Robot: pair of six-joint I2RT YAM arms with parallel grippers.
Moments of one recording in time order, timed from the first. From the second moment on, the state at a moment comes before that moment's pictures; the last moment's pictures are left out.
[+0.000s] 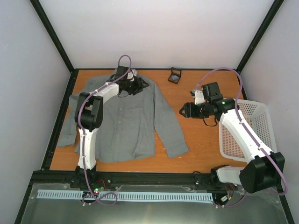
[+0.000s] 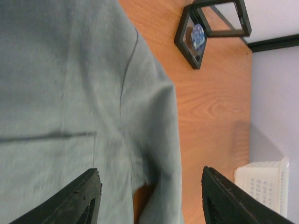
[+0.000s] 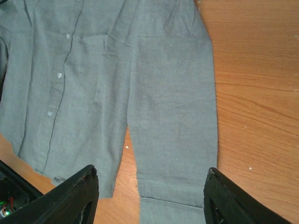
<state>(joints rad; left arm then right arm) -0.28 2.18 1.67 -0.29 0.60 -0.70 0.27 1.28 1.14 -0.85 -0.42 0.26</state>
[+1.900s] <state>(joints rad) -0.03 1.01 1.00 -0.68 0.31 -0.63 0.63 1.84 1.09 -0.55 -0.48 0.19</state>
